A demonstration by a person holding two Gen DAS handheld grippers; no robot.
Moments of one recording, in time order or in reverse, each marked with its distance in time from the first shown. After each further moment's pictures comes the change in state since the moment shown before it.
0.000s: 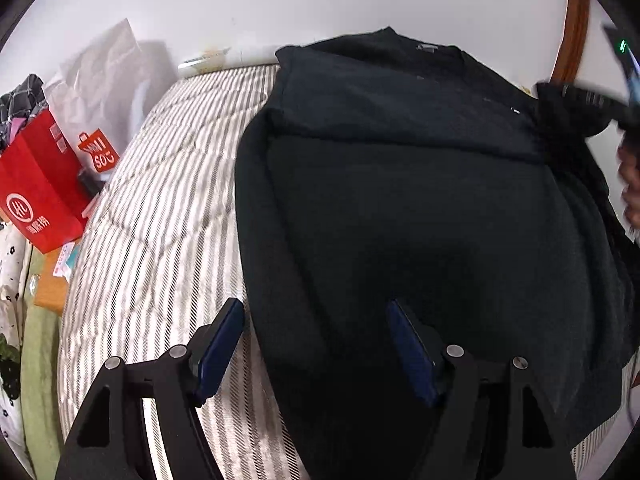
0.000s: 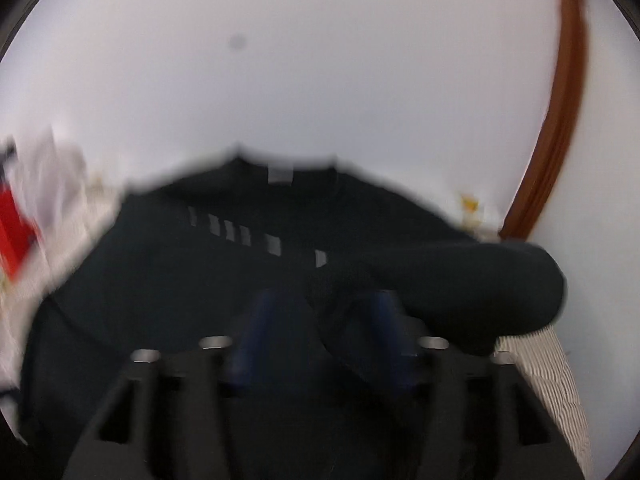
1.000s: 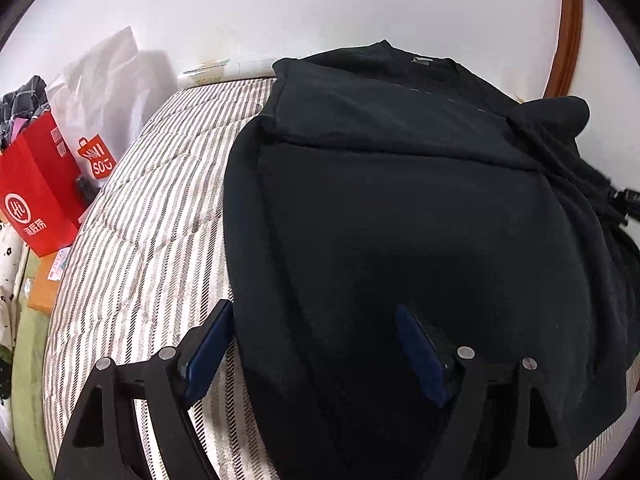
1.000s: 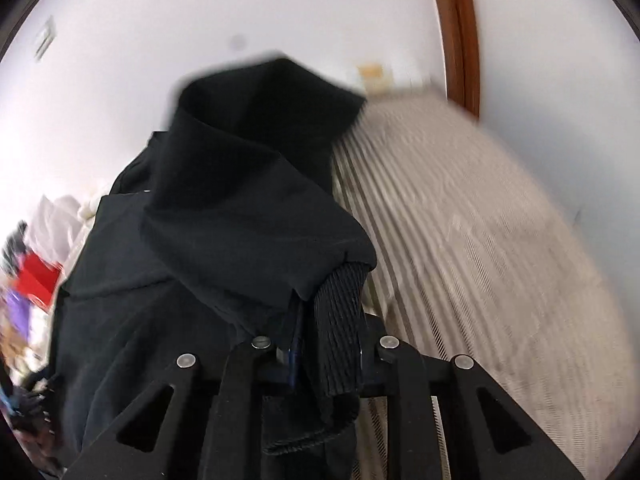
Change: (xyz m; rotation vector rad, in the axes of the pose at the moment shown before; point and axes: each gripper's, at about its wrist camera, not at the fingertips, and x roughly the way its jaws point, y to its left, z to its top) left arm -0.001 -0.004 -0.012 -0.008 -0.076 -0.006; right arm -0.026 -0.191 -0.103 0.337 0.121 0.194
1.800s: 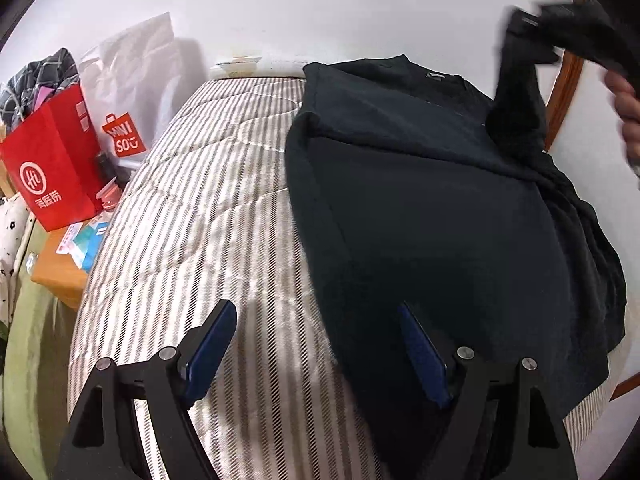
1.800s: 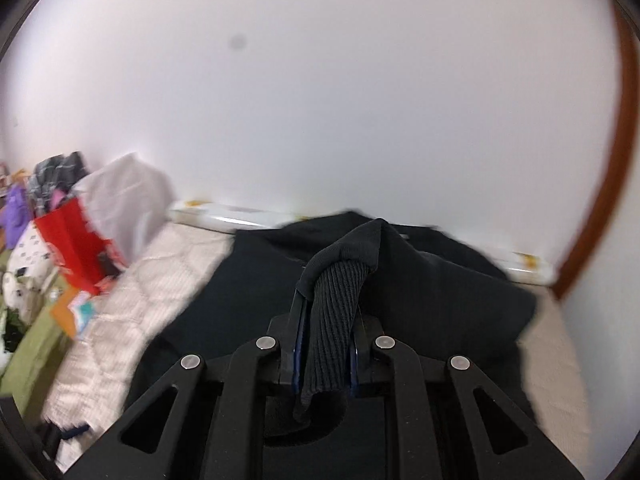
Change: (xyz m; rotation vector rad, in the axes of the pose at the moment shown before) left arm -0.039 0.045 -0.025 -0.064 -0.006 -0.024; right arm -0.033 0.361 0.065 -0.410 -0.170 0.049
